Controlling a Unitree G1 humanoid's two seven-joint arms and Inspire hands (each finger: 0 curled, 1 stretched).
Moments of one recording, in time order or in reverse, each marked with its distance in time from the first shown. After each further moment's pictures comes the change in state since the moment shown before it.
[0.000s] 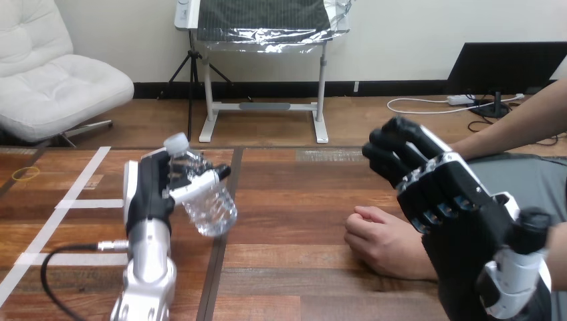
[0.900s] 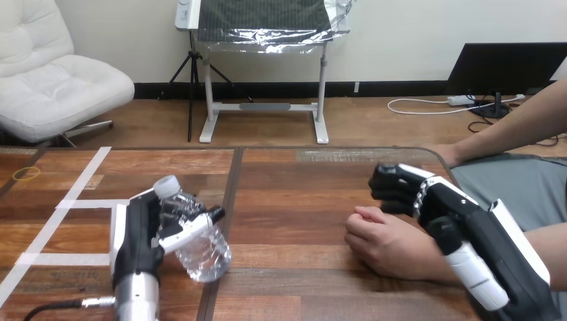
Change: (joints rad) left arm 0.321 -0.019 -0.026 -0.330 0.036 -0.005 -0.023; right arm -0.101 -0.163 -0.119 0.175 -0.247 0.000 -0.054
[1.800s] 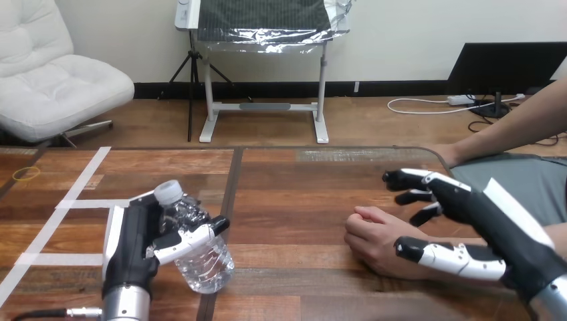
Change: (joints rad) left arm 0.131 0.020 -0.002 -0.221 -0.001 0.000 -0.124; right arm -0.189 -0.202 -0.035 0.197 -0.186 0.001 -0.006
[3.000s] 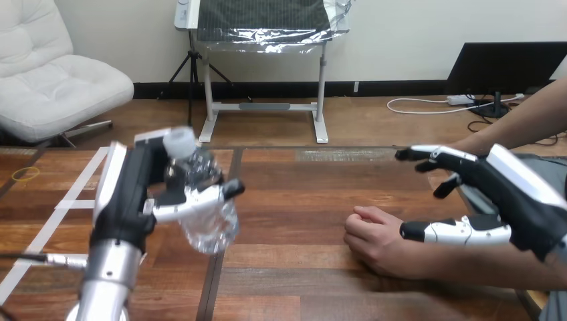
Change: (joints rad) left arm -0.035 0.083 0.001 -0.269 0.012 0.000 -0.133; right arm -0.174 -0.125 0.000 0.101 -0.144 0.010 -0.010
